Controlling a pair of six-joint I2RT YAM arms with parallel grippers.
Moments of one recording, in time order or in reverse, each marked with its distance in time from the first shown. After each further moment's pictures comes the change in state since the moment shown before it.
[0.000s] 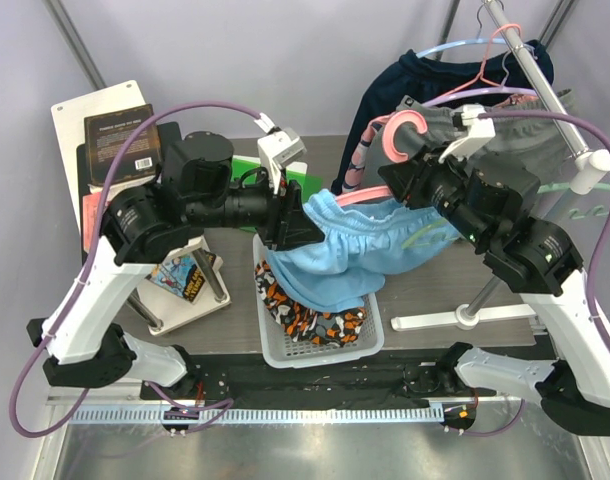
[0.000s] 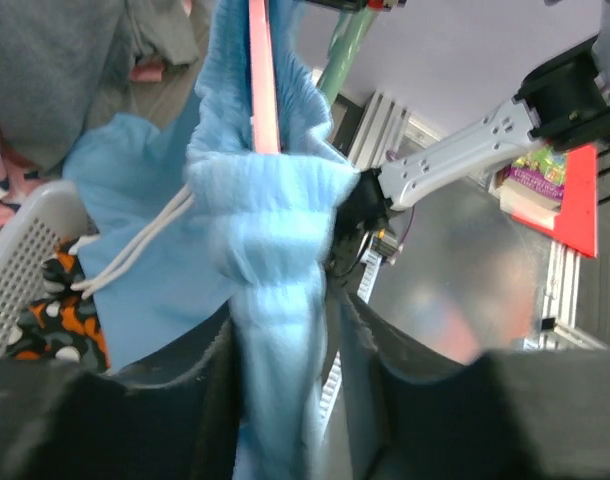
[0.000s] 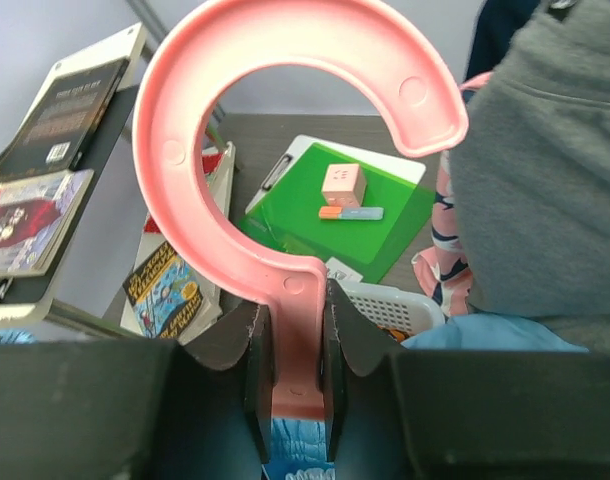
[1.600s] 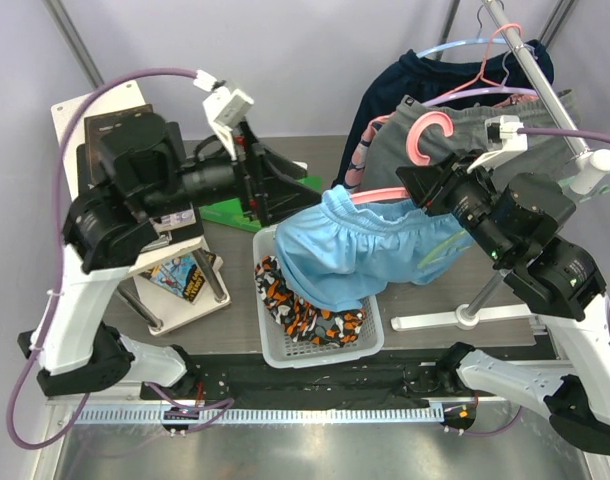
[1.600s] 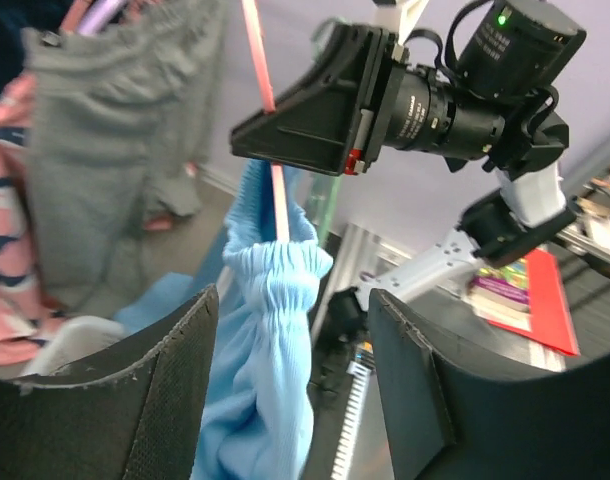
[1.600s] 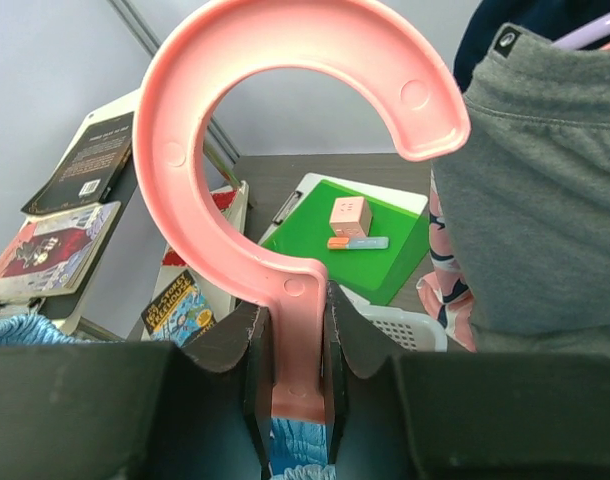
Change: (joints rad) left arm 0.071 -0.022 0.111 0.220 0.018 -0.062; right arm -0.007 -0.126 -0.079 0.061 0.037 0.034
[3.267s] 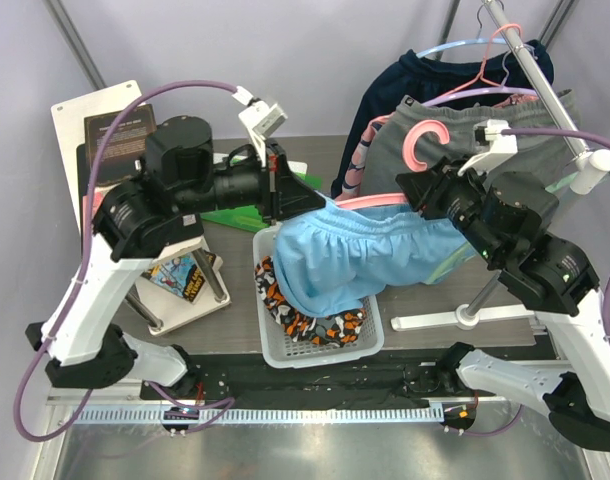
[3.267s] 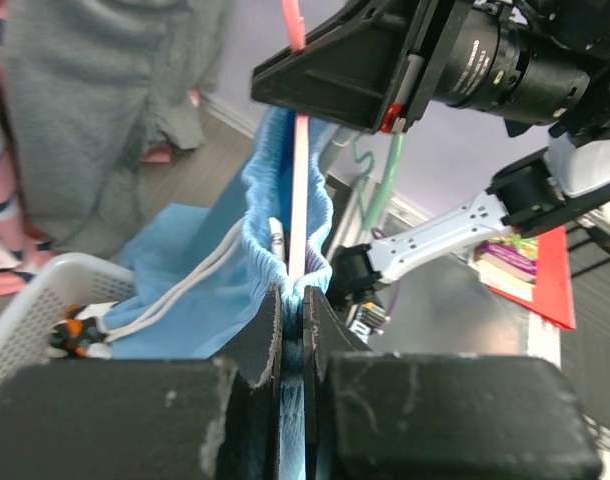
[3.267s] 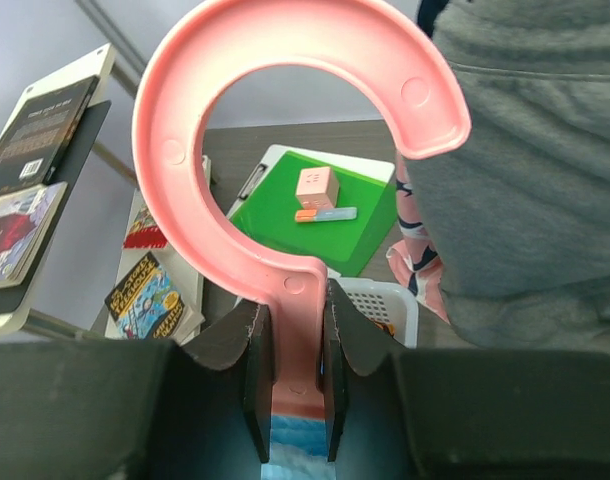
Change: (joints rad) left arm 0.002 0.047 -0.074 -0.048 0.034 -0.030; right arm 0.002 0.026 0.006 -0.074 0.037 -0.017
